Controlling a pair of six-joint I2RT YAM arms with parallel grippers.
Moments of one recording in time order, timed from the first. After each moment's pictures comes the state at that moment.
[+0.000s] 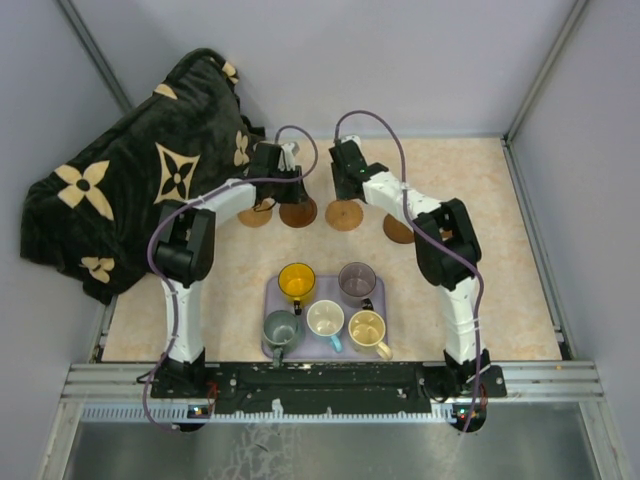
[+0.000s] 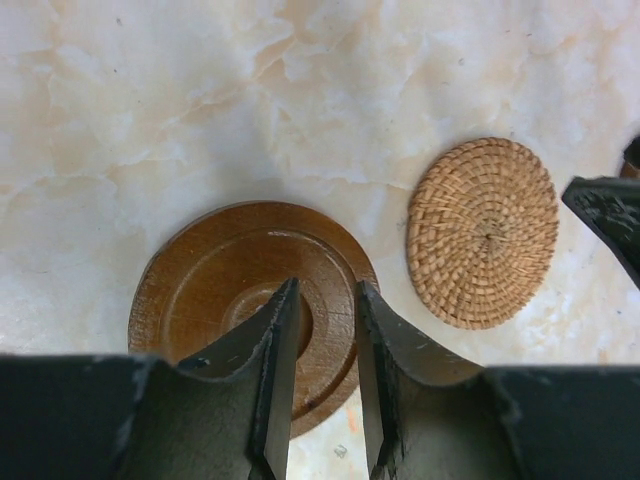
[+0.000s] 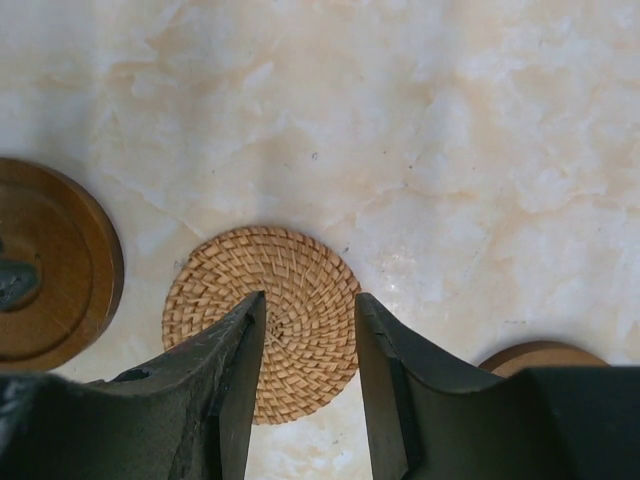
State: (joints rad) left arm -0.38 2.15 1.57 -0.16 0.28 -0.27; right arm 0.54 2.14 1.73 -0.44 0.30 0.23
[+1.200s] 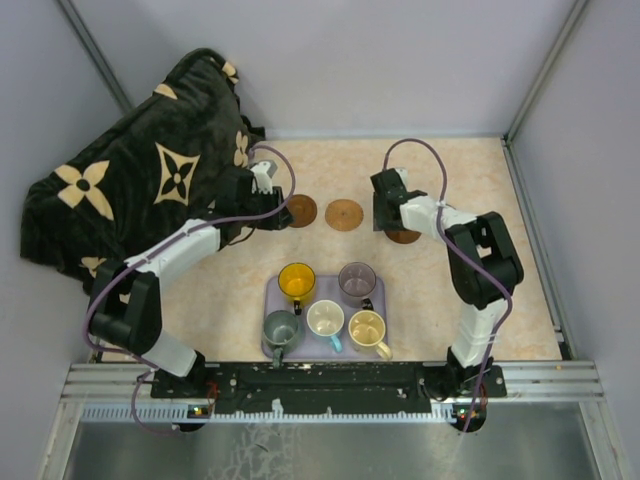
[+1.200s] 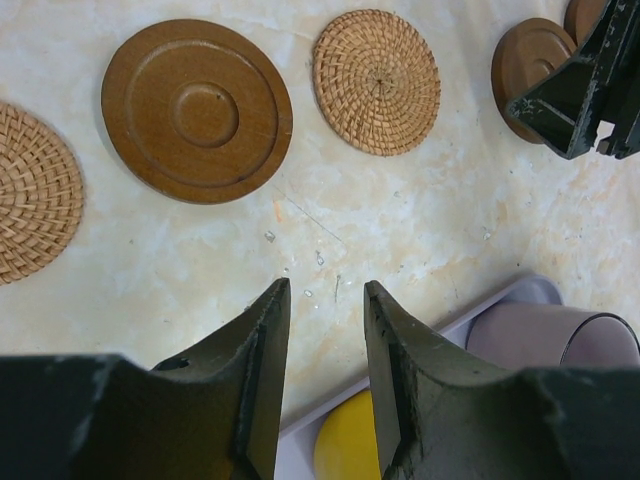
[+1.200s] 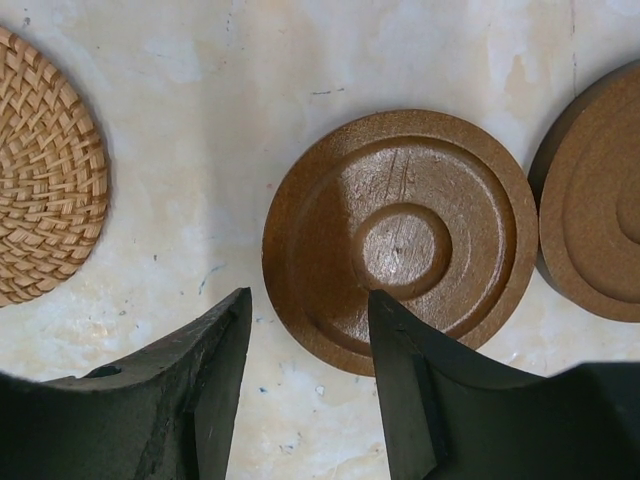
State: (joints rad) left arm -0.40 1.54 1.03 -0.09 0.26 -0.29; right arm 0.41 1.86 1.22 -0.37 0.31 0.33
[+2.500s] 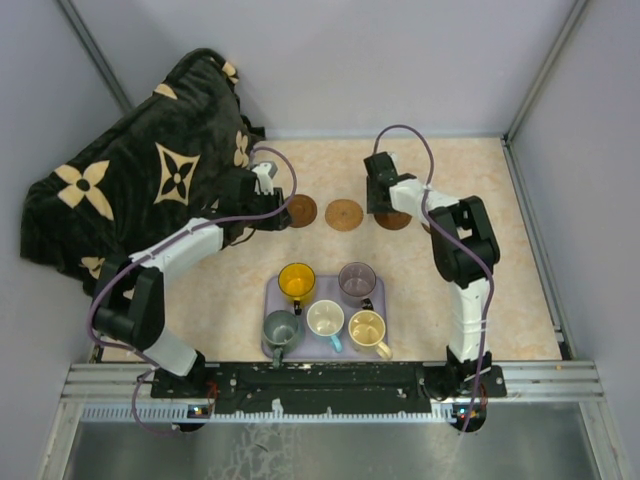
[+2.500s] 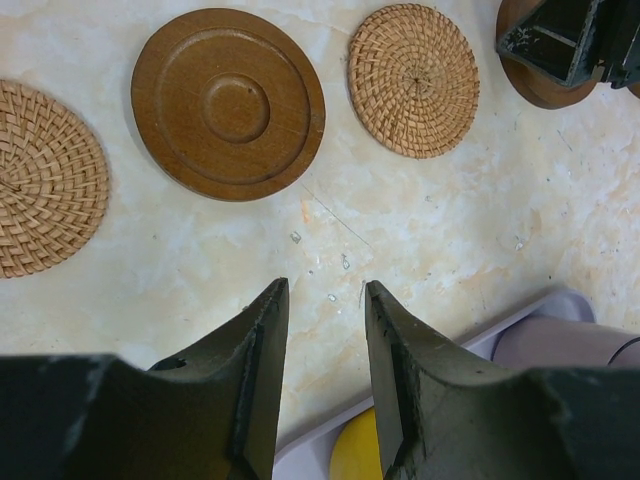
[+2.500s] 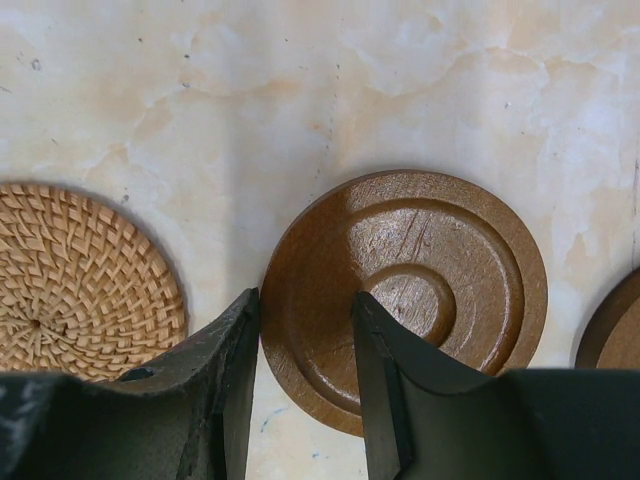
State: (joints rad) left arm -0.41 1.57 1.03 -0.09 0.21 -0.29; right arm 0.39 2.08 1.49 -0.38 0.26 0.30
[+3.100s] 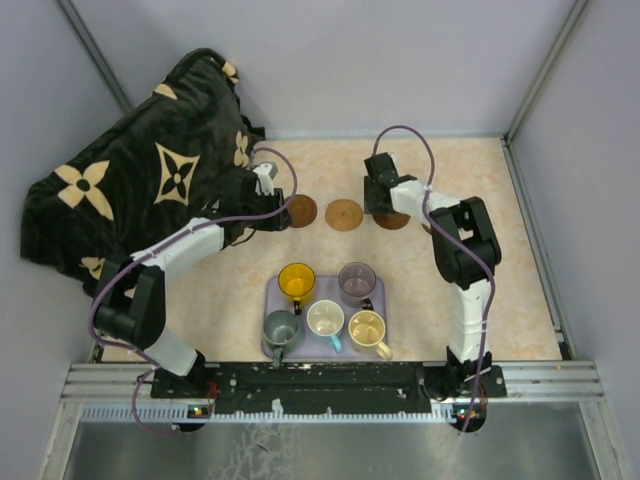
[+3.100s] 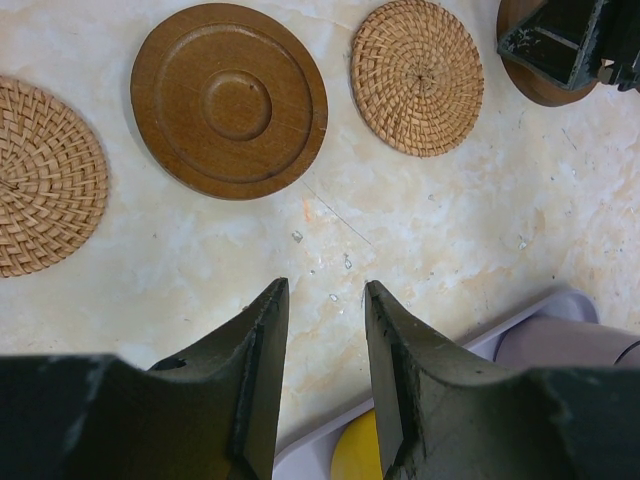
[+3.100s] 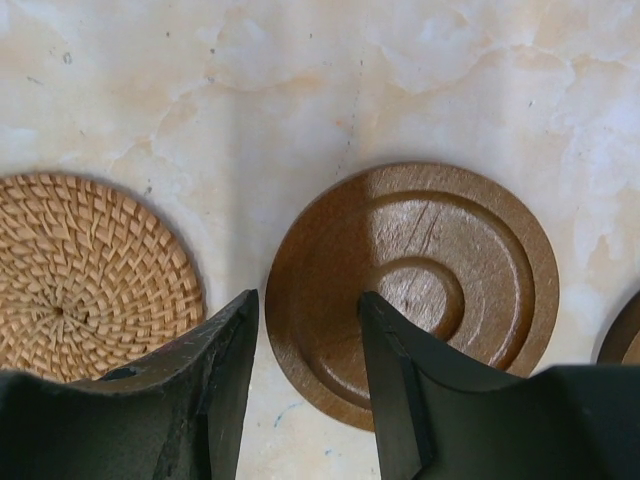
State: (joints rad) left arm -0.41 1.58 1.03 -0.09 0.20 -0.29; right arm 0.39 2.07 1.48 -0.35 0.23 0.30
